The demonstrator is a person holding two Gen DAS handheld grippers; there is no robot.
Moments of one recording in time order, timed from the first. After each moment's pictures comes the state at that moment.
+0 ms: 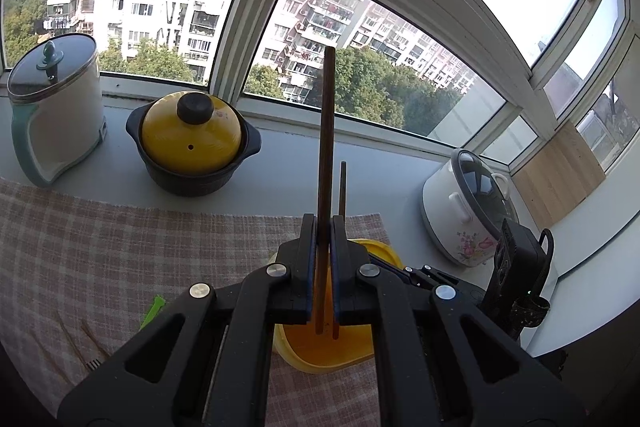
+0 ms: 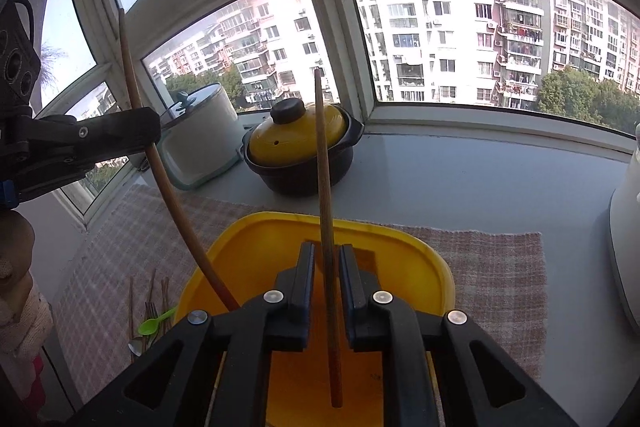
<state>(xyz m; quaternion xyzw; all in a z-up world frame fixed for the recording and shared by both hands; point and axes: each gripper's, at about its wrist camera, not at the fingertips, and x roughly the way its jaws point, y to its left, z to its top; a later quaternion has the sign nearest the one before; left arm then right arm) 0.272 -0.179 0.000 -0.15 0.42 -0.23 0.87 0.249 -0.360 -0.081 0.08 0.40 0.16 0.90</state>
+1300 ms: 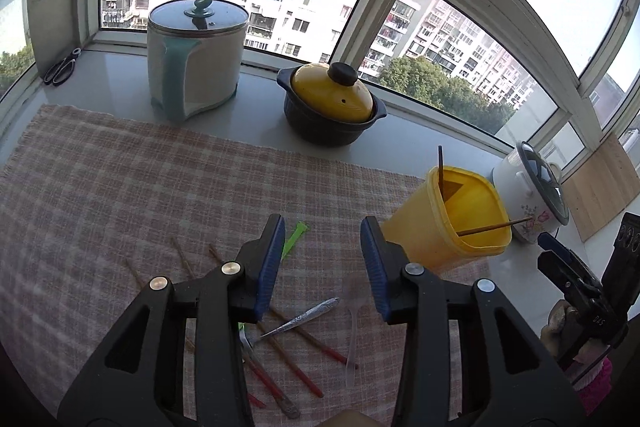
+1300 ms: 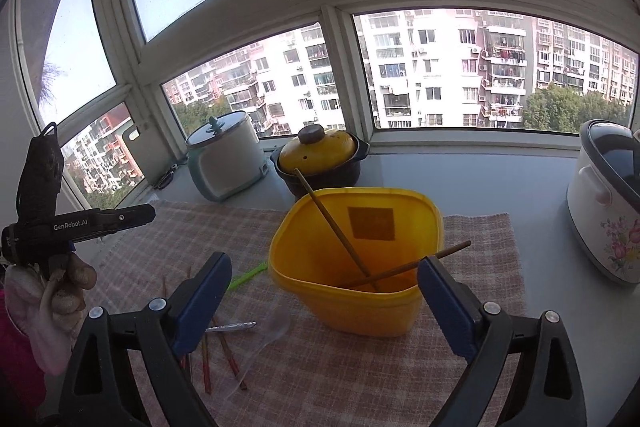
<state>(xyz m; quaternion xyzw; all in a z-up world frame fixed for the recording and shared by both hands) 0.189 -0.031 -0.044 -0.14 0.43 -0.12 0.88 0.145 -0.340 -0.050 0.09 0.34 0.13 0.92</state>
